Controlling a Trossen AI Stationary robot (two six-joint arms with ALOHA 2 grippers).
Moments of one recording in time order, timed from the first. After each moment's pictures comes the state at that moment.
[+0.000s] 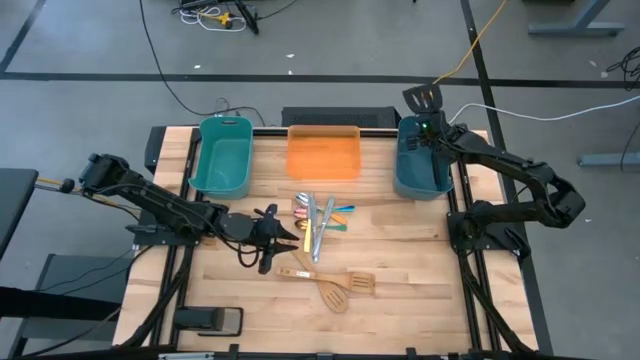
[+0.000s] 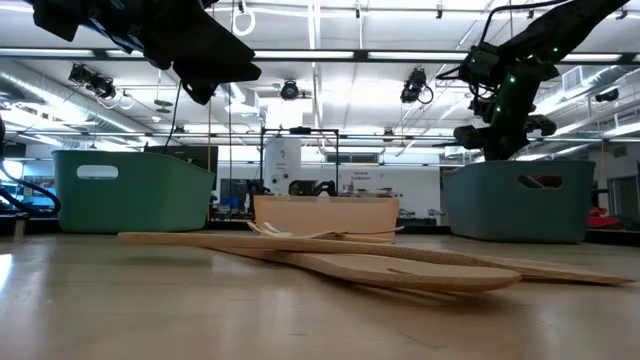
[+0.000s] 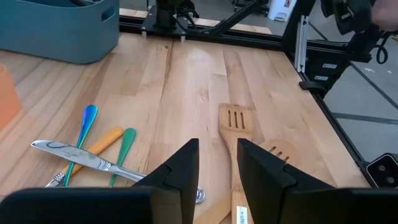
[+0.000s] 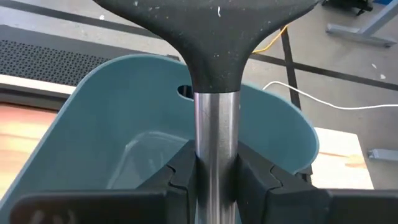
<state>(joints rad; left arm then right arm) -0.32 1.24 0.57 0.32 -0.24 -0.25 -0.85 1.19 0.77 -0.48 0.56 0.35</state>
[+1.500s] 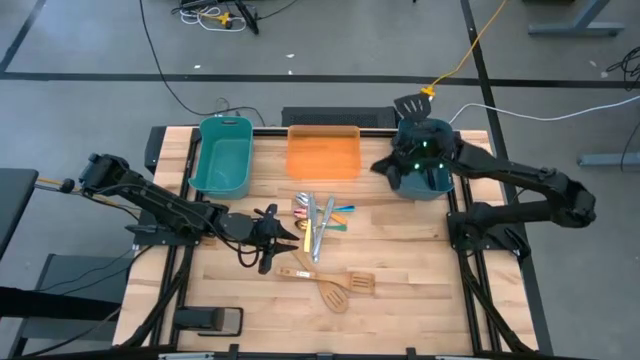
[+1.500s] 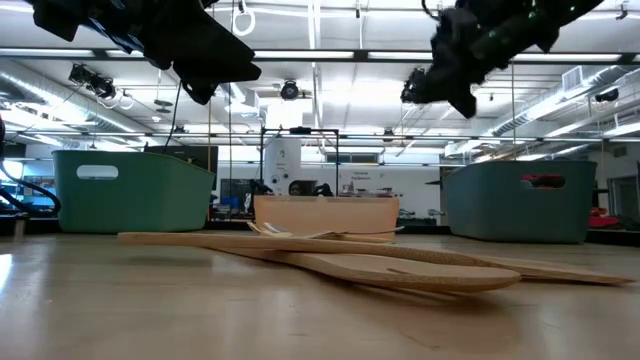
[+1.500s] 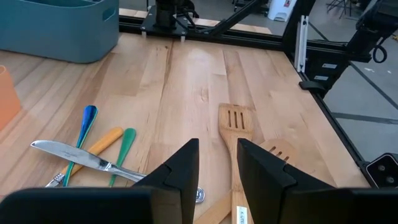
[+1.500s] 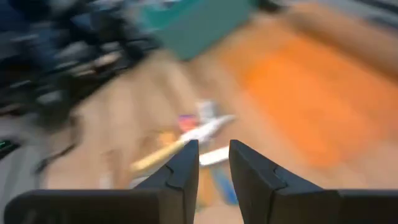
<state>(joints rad) -0.32 1.24 0.57 0.32 -0.24 -0.25 -0.44 1.07 0.82 -0.29 -0.33 0.33</state>
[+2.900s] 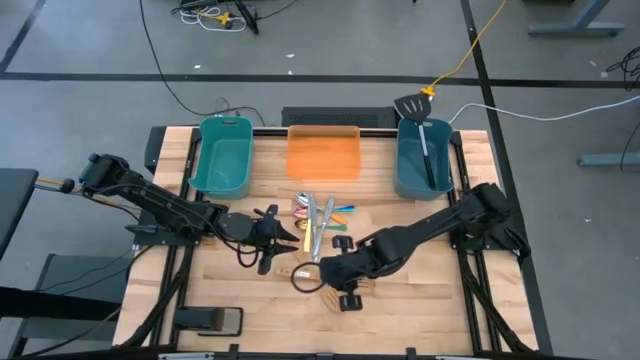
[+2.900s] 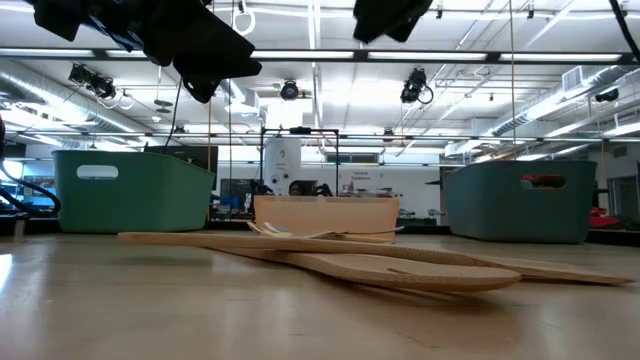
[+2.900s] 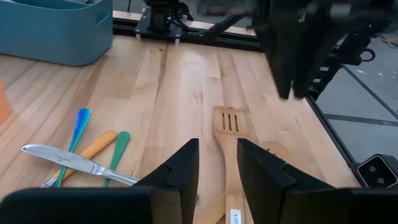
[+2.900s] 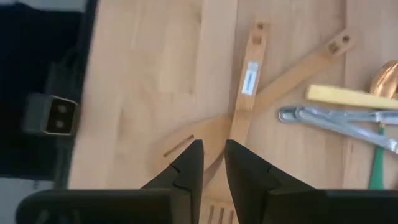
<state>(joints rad) -0.32 1.24 0.57 0.33 -0.22 -0.25 0.42 1.92 1.67 -0.83 0.05 0.30</state>
